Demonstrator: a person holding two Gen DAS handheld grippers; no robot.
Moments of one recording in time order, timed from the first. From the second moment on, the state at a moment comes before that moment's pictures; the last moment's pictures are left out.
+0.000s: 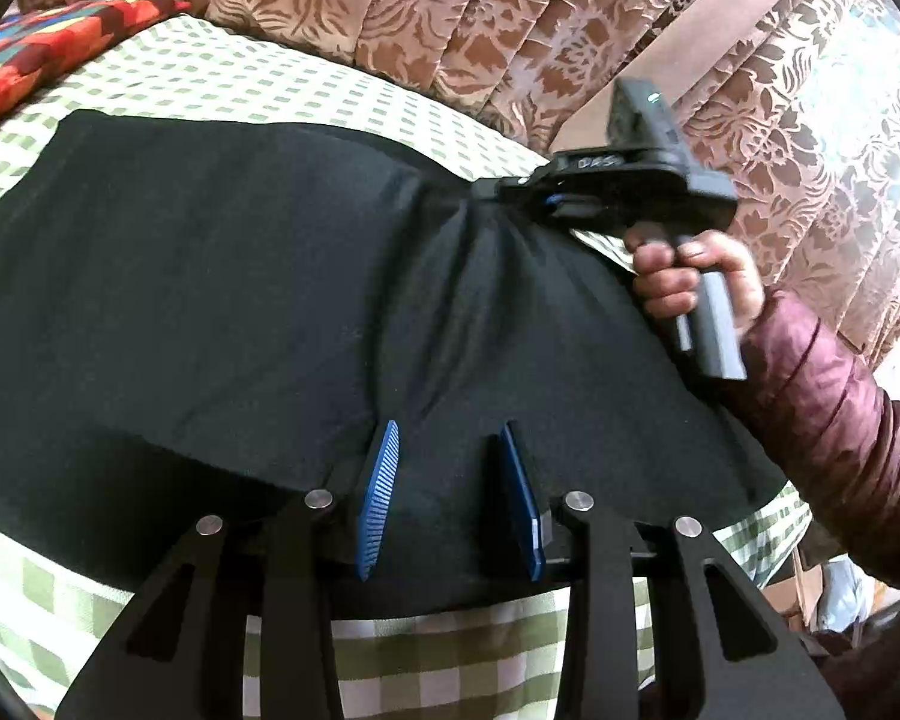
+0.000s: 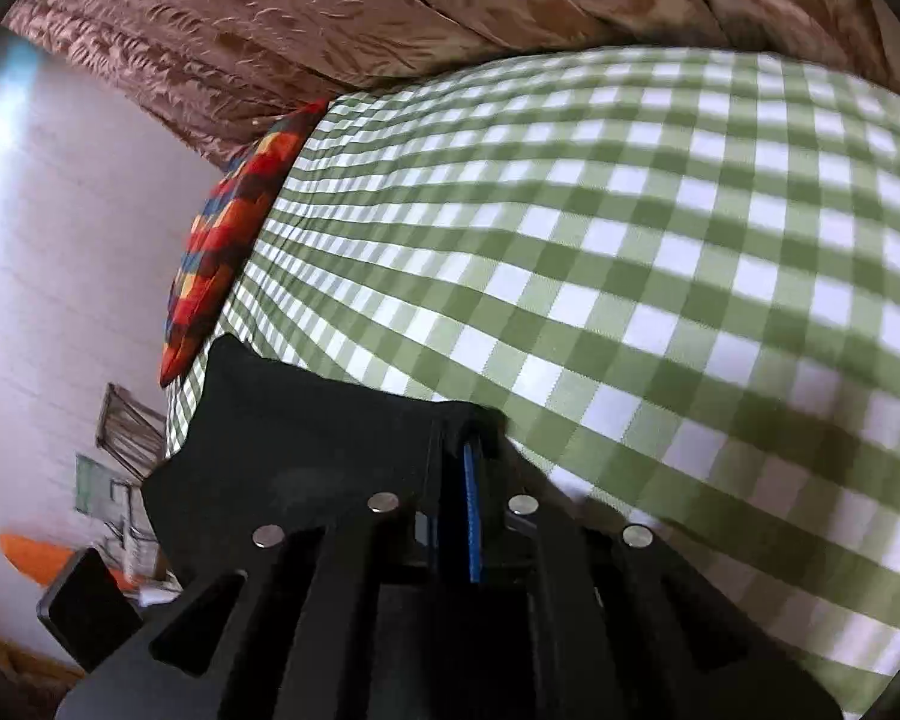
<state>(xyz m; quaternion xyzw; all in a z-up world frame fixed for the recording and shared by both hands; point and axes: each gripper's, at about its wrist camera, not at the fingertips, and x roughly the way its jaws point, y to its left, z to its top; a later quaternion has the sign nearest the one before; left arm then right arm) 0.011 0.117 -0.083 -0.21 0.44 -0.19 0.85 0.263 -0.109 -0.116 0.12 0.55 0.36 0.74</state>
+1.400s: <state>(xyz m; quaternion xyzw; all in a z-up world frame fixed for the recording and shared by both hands) -0.066 0.343 -0.077 -0.51 0.34 0.05 0.79 0.065 -0.122 -0.064 0.08 0.48 0.35 0.80</state>
